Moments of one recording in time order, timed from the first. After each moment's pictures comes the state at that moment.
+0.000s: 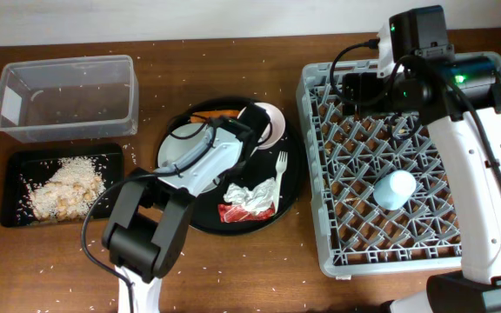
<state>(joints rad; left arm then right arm) -0.55 2.09 1.50 -0.96 -0.19 0.02 0.15 1.66 1.93 -1.31 0.00 0.15</state>
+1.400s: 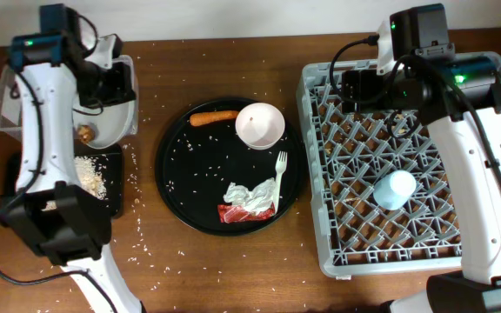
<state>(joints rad) 0.14 2.11 2.20 -1.37 0.37 0.05 0.15 1.66 1.93 -1.28 0.00 0.13</state>
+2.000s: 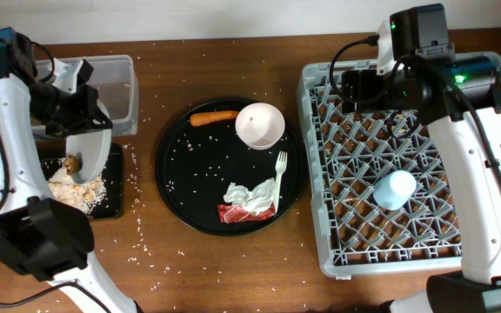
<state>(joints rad) 0.30 2.05 2.20 -1.69 0.49 0.22 0.15 1.66 1.93 -1.28 0.00 0.13</state>
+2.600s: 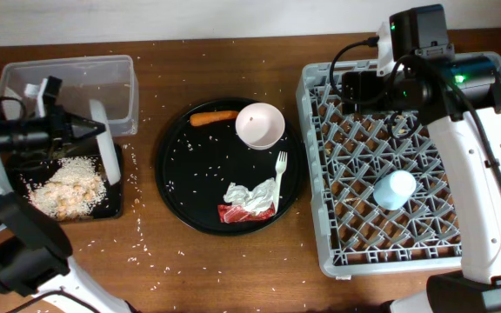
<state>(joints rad) 0.54 2.04 1.91 -1.69 1.05 0.55 0.15 1.66 1.93 -1.30 0.00 0.13</state>
